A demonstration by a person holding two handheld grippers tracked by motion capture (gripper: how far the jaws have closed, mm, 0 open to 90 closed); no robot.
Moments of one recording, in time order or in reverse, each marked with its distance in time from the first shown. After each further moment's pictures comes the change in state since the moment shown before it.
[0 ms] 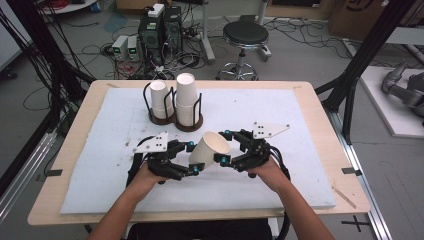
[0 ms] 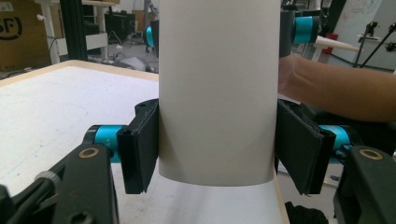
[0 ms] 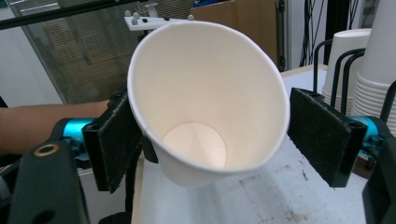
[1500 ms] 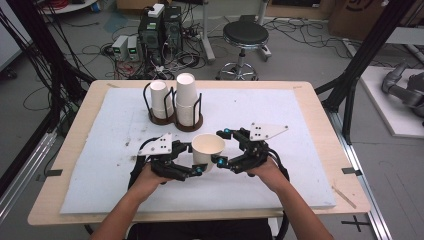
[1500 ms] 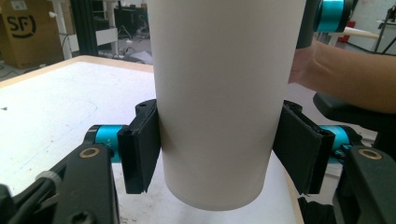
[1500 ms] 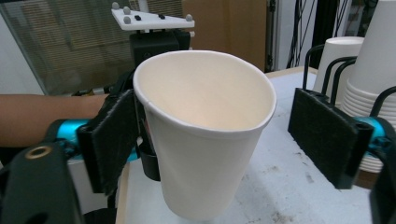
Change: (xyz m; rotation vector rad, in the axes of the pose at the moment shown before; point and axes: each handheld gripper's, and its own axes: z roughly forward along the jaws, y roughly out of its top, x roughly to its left) left arm -0.004 -0.001 0.006 0.015 0.038 0.041; right arm 0.008 0.005 0.006 0.033 -0.053 -0.058
